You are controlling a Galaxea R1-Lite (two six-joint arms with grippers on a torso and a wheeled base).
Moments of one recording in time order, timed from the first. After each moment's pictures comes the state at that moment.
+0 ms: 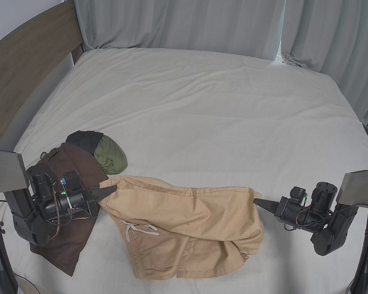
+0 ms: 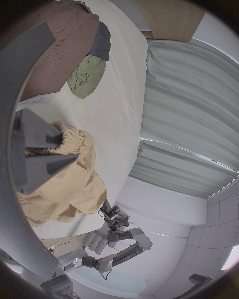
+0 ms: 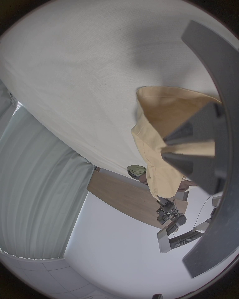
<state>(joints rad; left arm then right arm) -0.04 2.17 -0.44 -1.55 -0.76 0.07 0.14 2.28 -0.50 -1.55 0.70 0.71</state>
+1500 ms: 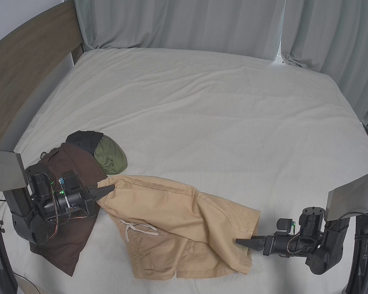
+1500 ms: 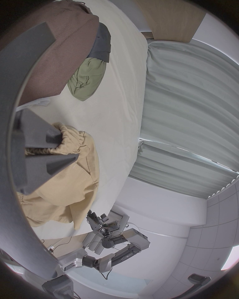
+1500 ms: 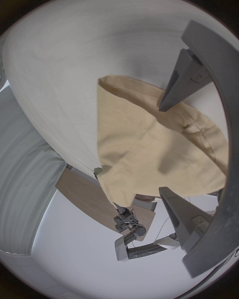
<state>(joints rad) -0.01 2.18 -0.45 -1.55 -0.78 0.07 0.23 2.37 -0.30 -1.54 0.71 0.38</state>
